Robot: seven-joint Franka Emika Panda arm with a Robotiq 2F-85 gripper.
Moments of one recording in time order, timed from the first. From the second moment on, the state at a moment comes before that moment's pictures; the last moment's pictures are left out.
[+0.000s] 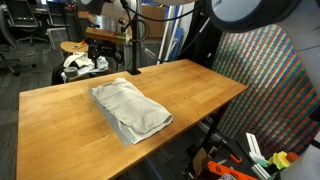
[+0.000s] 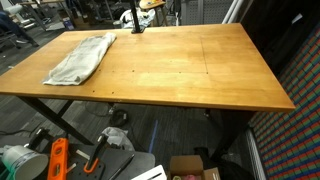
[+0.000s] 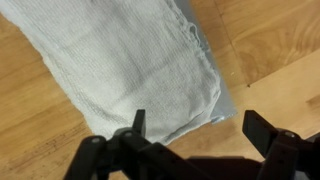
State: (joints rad) arm 0.21 0.81 0.04 -1.06 0.11 1.85 0.64
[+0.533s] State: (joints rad) arm 0.18 0.96 -0.01 -0.92 0.11 1.88 0.72
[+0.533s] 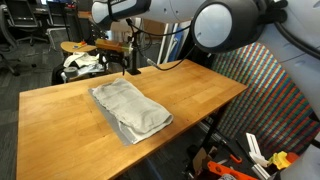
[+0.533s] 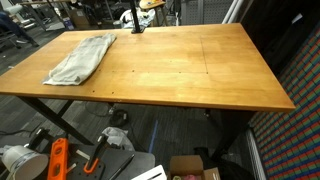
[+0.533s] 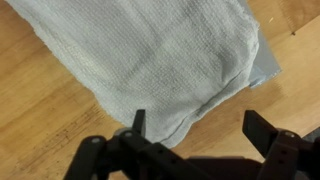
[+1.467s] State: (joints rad) arm 0.17 1.10 -0.01 -0.83 0.11 1.90 0.79
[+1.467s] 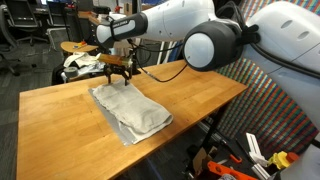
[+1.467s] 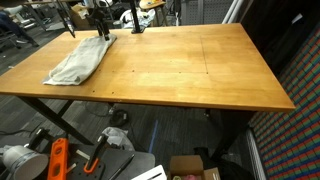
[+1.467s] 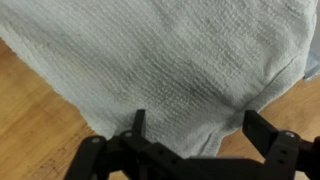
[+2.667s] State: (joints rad) arm 0.09 1.17 -0.02 -0.74 0.11 1.95 0.91
